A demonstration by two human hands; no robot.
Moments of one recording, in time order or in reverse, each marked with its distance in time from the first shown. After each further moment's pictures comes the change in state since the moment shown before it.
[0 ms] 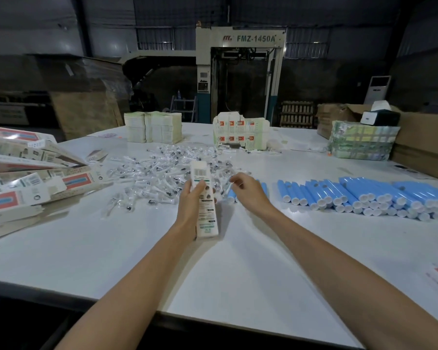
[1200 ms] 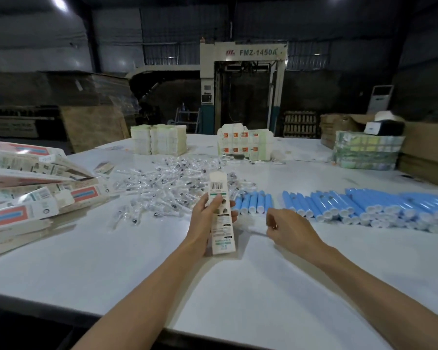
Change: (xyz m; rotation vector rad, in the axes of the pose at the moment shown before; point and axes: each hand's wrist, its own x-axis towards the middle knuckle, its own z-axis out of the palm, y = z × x) left_hand -0.013 0.001 0.013 -0.064 -0.161 0.045; right_hand -0.071 0.031 -0.060 -0.612 -0.077 -0.087
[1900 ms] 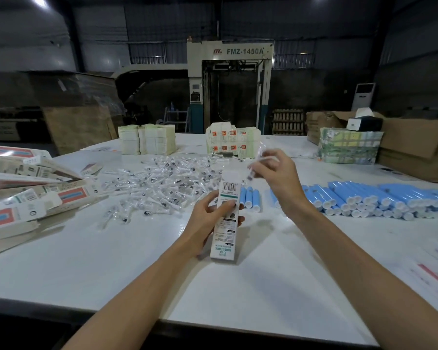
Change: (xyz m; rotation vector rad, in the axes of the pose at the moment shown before) left_hand -0.018 0.002 0.014 0.109 -0.297 -0.018; right_hand 0.026 -0.045 -0.082 1.114 0.349 0.102
